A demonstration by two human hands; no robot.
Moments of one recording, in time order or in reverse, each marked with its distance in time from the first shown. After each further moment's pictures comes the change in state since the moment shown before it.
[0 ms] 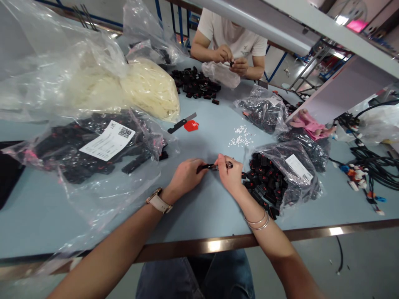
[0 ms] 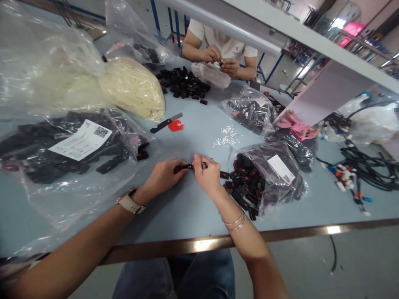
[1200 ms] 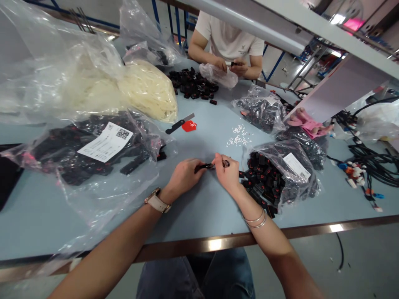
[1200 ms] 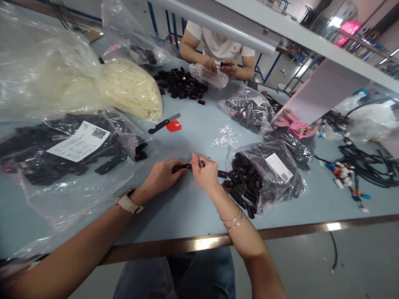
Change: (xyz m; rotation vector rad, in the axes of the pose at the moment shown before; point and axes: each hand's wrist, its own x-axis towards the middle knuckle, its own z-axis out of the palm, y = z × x) left_hand 0.000 -0.001 0.000 -0.009 -0.007 -0.006; right_hand 0.000 0.004 0.003 -0.023 -0.019 0.035
